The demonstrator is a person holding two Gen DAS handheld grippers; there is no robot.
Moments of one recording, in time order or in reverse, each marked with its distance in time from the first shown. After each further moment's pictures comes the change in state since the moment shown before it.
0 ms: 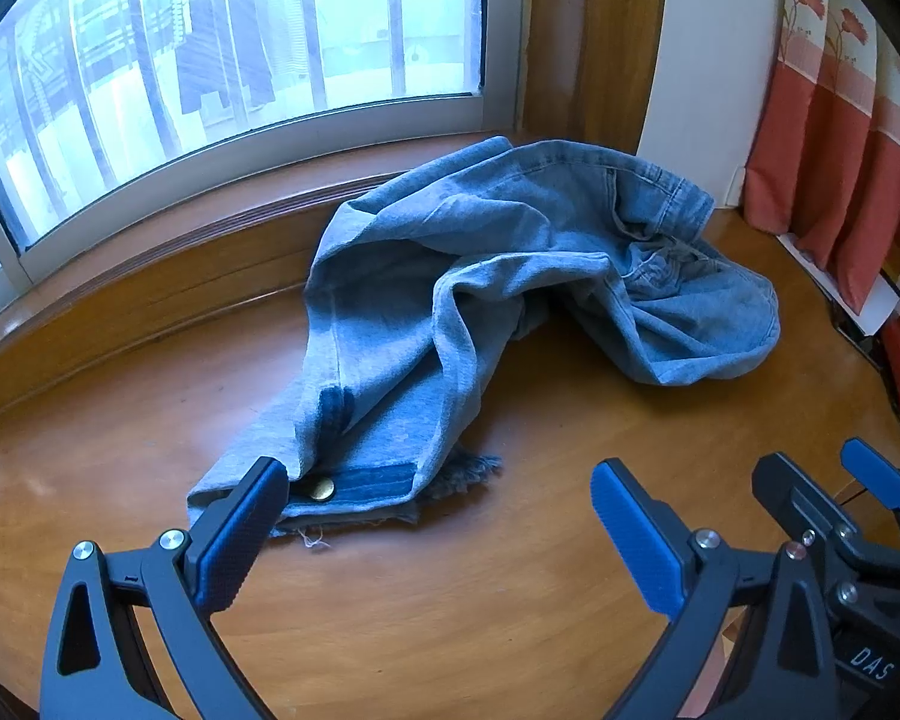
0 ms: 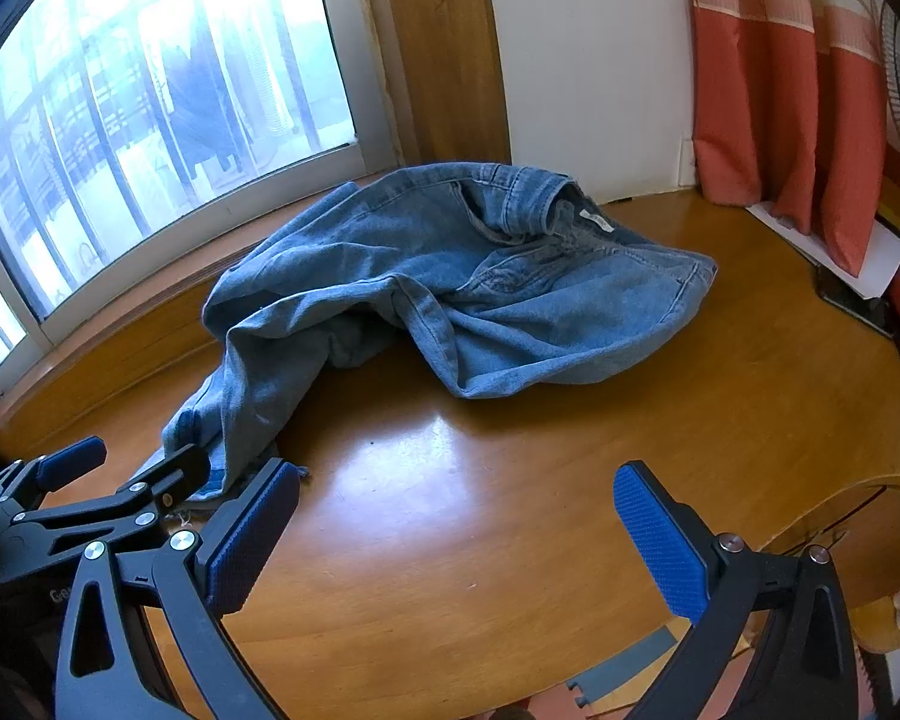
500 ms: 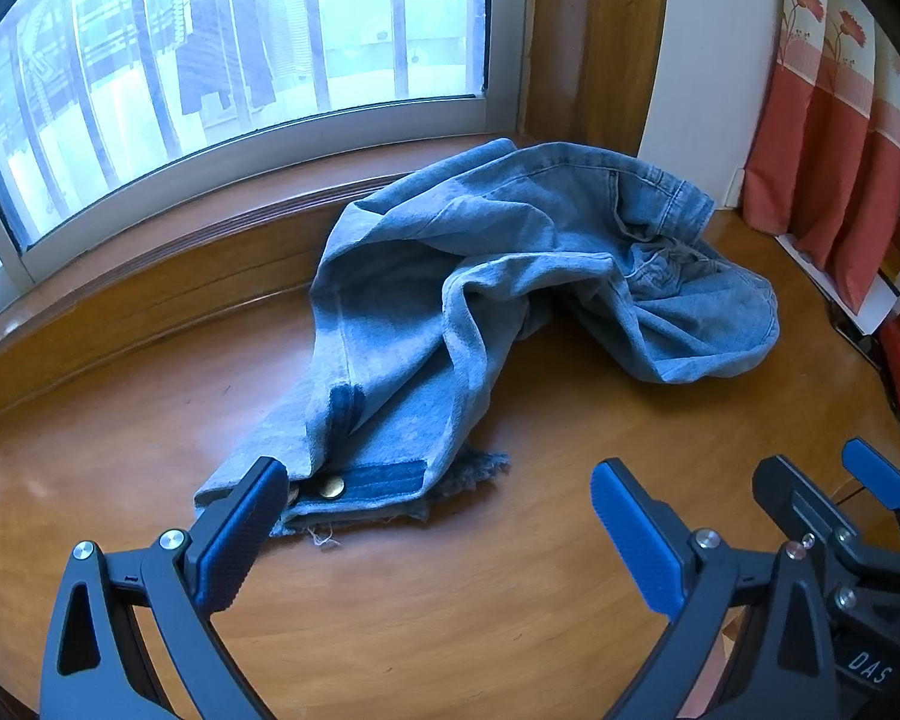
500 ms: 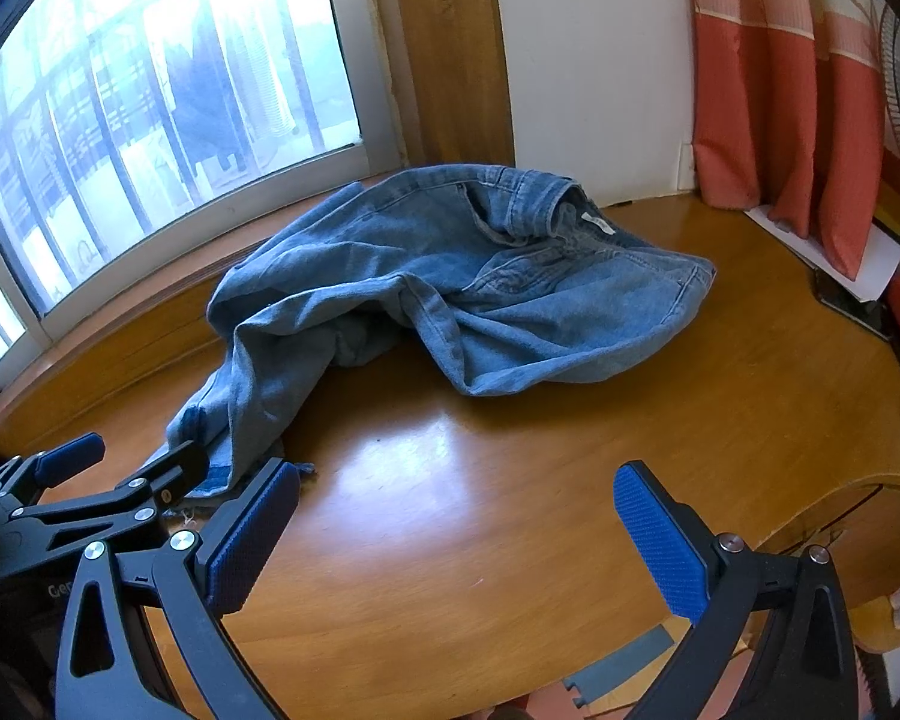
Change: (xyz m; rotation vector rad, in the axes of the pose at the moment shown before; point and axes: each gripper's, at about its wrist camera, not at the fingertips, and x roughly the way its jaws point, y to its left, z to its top) left arm -0.003 0.007 -0.002 -0.001 -0.005 -0.005; right arm -0.004 0.008 -0.002 -0.006 -0.004 -0.009
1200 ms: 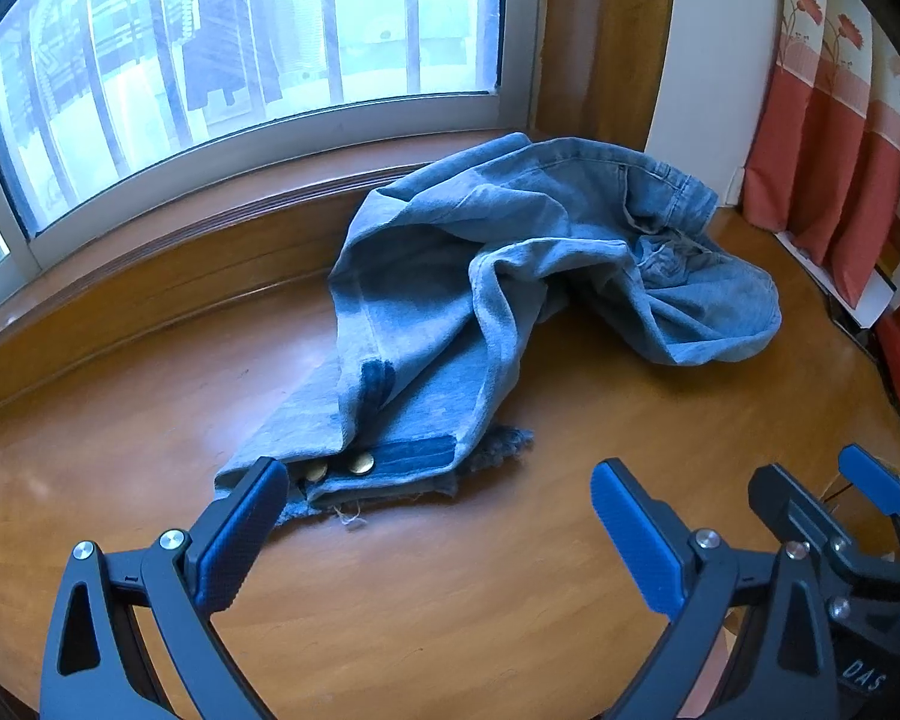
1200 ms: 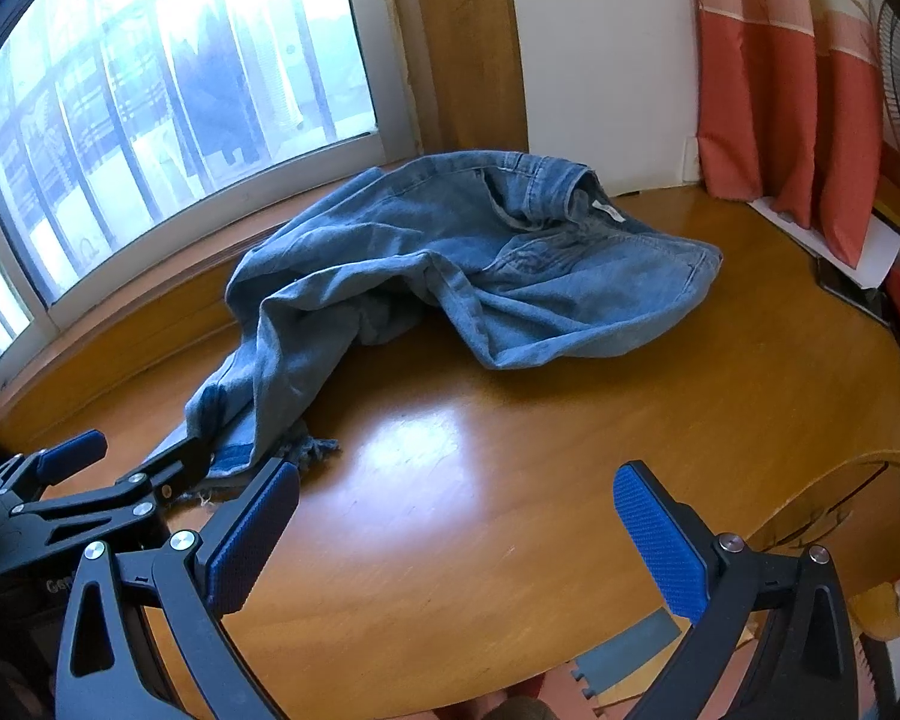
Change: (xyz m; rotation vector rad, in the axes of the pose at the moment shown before) left arm -0.003 0.019 -0.014 -0.003 0.002 -0.004; right arm -0.006 0.019 -0.019 0.000 0.001 0.003
